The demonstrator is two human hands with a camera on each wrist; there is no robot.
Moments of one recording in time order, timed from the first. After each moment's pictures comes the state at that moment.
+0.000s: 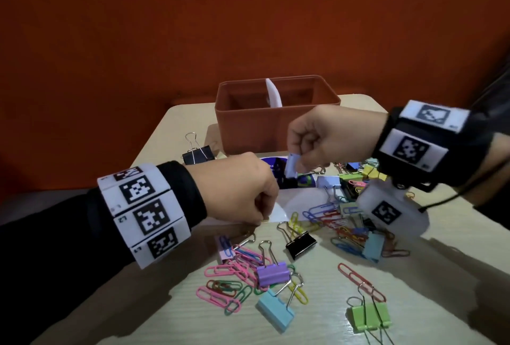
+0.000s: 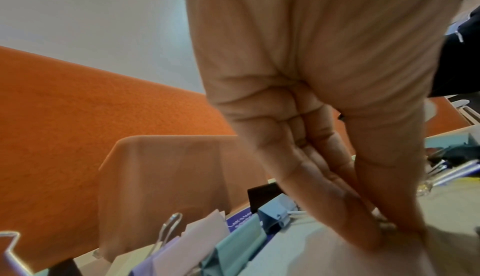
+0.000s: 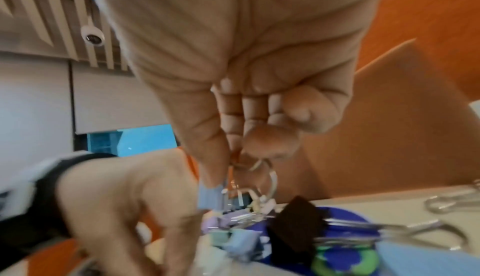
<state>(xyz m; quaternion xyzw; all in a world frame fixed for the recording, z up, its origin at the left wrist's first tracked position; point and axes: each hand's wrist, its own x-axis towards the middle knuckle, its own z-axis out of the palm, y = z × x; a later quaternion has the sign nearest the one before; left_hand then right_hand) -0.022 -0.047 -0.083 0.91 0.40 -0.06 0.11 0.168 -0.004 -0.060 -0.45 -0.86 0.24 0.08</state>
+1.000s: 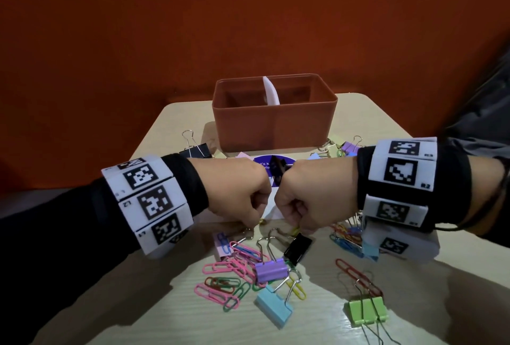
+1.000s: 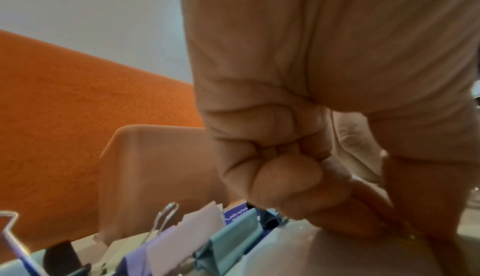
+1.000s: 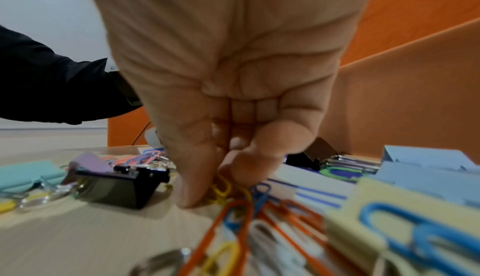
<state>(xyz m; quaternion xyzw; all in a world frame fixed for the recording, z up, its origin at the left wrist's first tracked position) -0.017 -0.040 -0.086 0.88 0.43 -0.13 0.14 0.138 -0.048 -0.080 -0.34 -0.92 0.09 -0.16</state>
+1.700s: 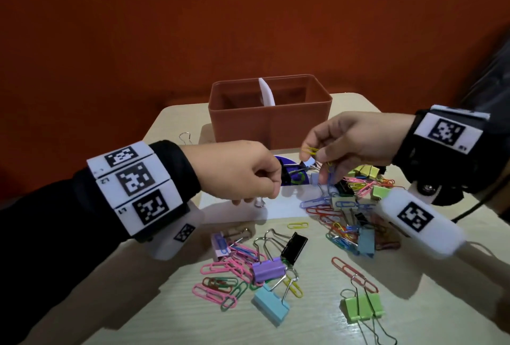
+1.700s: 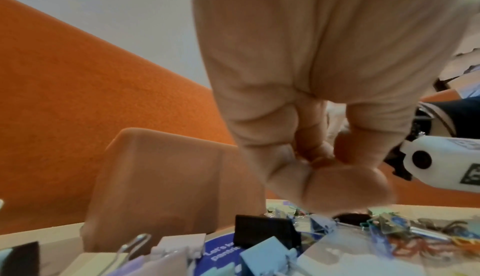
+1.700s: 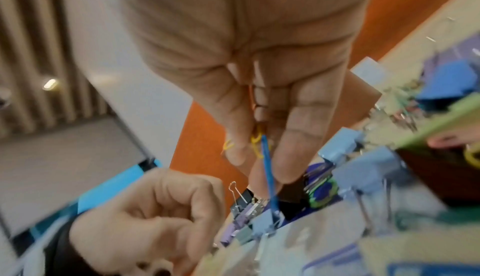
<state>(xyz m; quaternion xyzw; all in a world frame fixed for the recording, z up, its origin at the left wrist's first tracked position) -0.010 -0.044 -0.062 0.85 0.46 -0.03 0.26 0.204 -0.015 -0.066 -0.46 -0.69 0.55 0.13</state>
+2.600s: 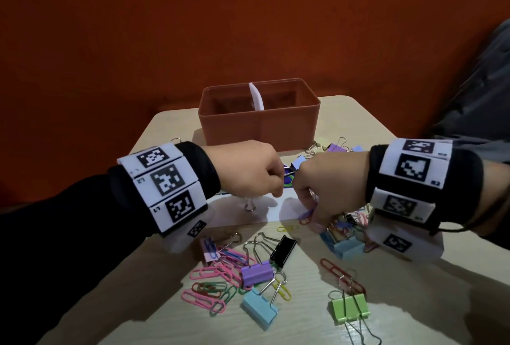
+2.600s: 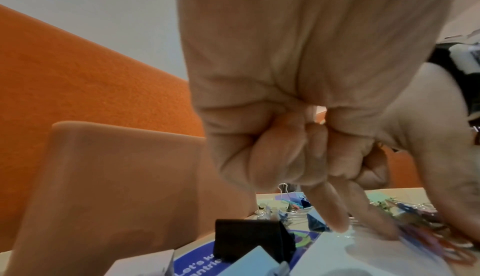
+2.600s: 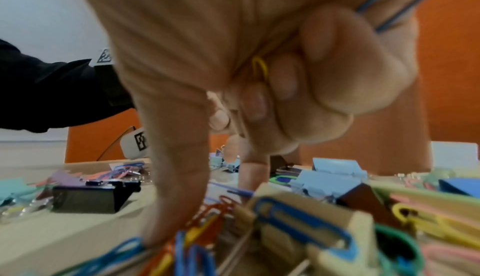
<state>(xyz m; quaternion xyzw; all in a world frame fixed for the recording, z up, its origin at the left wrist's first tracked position) 0.019 -0.032 -0.064 0.86 0.47 -0.06 0.18 0.167 -0.048 -0.072 -0.47 -0.86 0.07 -0.19</state>
